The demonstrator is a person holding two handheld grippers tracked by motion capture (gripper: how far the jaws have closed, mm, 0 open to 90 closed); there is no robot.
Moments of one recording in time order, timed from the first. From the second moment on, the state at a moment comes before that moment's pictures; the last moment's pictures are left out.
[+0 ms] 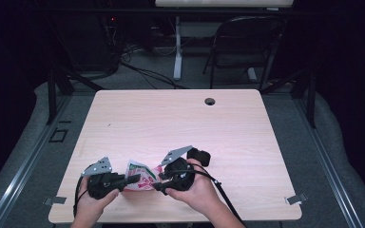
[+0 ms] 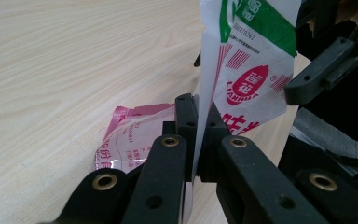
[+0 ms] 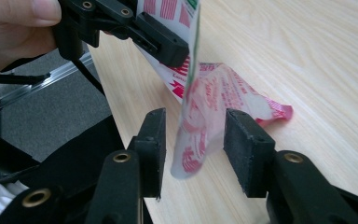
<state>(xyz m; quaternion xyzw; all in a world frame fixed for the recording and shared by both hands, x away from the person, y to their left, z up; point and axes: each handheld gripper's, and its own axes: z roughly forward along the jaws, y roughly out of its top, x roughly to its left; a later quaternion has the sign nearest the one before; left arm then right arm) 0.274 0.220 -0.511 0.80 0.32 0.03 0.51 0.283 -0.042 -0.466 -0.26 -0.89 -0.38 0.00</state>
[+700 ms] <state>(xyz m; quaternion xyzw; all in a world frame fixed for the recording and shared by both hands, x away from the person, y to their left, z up) 0.273 0.218 -0.512 0.80 0.32 0.02 0.51 0.291 -0.020 -0.477 -0.28 -0.89 -0.35 0.01</state>
